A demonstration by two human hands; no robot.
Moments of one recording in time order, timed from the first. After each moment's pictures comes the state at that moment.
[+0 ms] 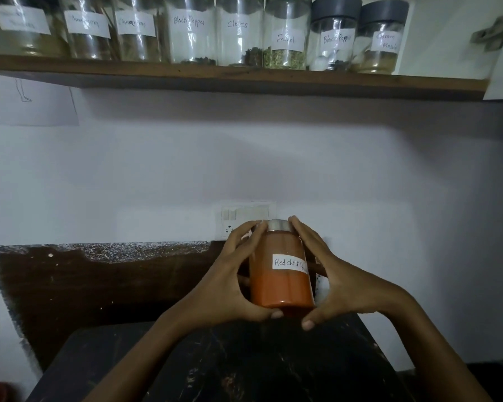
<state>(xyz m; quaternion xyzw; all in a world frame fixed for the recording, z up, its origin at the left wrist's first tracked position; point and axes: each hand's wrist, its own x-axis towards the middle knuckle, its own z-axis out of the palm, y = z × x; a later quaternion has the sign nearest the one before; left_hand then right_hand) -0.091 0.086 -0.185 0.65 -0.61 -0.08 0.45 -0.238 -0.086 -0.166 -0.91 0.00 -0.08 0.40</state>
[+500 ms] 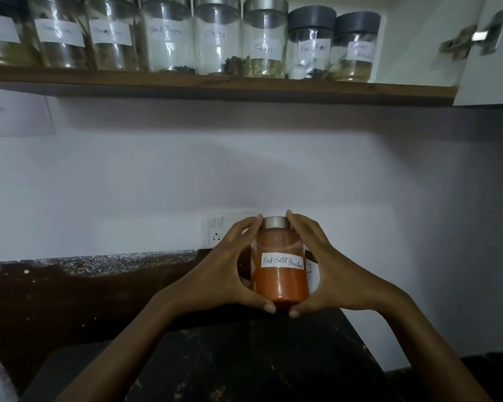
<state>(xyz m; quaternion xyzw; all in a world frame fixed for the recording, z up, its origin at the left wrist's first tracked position) -0.090 0.065 -0.156 0.65 -0.63 -0.12 0.41 -0.242 -0.099 -0.157 -0.94 0.03 -0.15 0.31</state>
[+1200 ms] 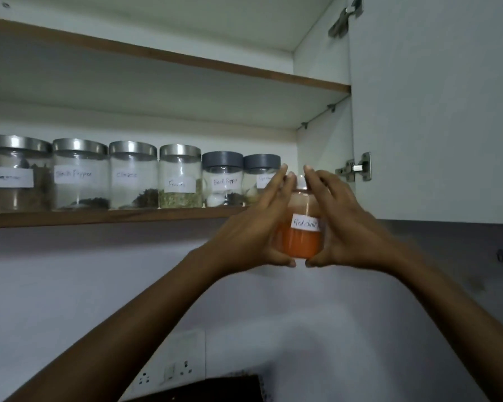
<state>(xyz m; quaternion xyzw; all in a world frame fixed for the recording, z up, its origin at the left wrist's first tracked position) -0.143 -0.110 0.046 0.54 -0.75 0.29 0.25 -0.307 -0.221 0.044 -0.89 0.10 -0.43 -0.11</state>
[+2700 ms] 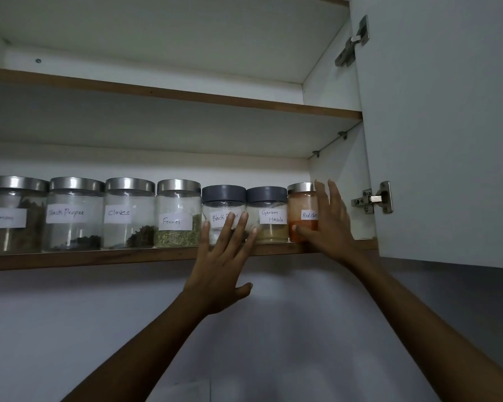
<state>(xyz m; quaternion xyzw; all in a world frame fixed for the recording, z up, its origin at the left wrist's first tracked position) -0.043 -0.171 0.035 0.65 -0.49 0.58 0.03 -0.209 -0.338 0.088 -0.81 0.19 -0.56 0.05</state>
